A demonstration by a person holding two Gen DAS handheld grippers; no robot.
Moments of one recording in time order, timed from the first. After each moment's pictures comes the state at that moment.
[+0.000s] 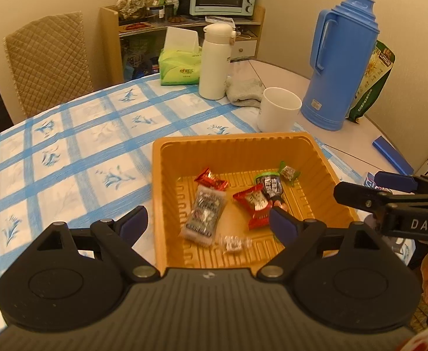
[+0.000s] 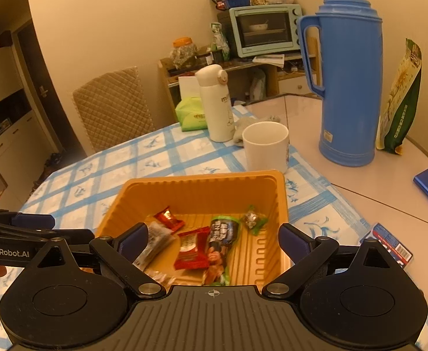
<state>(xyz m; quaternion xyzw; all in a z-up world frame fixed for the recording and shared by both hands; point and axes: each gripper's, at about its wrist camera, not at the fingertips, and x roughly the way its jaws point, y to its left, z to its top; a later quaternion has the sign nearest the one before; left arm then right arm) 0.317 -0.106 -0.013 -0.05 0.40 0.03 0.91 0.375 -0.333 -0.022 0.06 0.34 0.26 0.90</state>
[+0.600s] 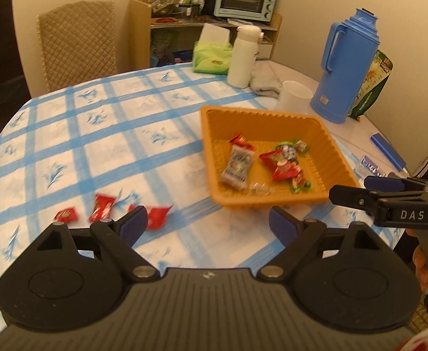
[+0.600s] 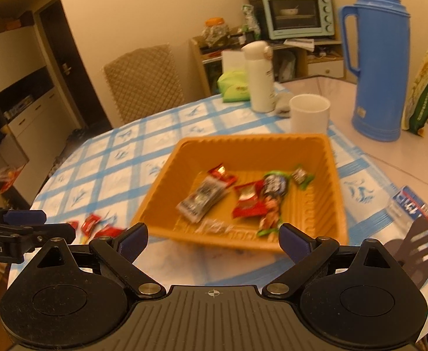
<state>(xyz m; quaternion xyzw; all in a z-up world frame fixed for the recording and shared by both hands) 0.205 -0.057 -0.006 -0.09 0.40 0.05 0.91 0.303 -0.296 -0.023 0.04 0.37 0.31 0.88</state>
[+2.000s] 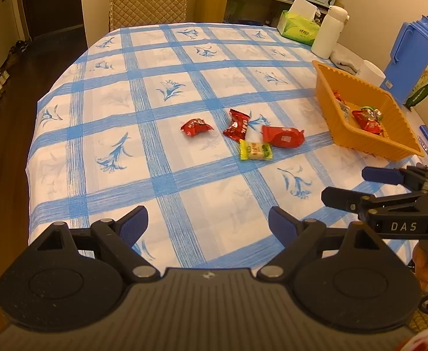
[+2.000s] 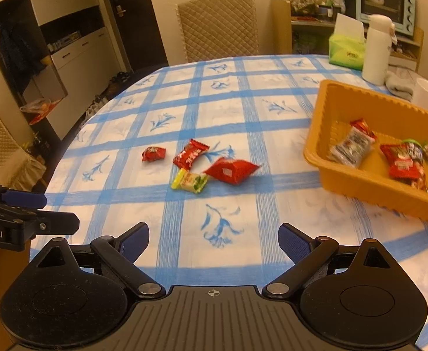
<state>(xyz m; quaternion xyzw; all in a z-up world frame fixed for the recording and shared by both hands) 0.095 0.078 -0.058 -0.13 0.45 0.12 0.88 0.212 -0.124 -0.079 -0.05 0.40 0.39 0.83</state>
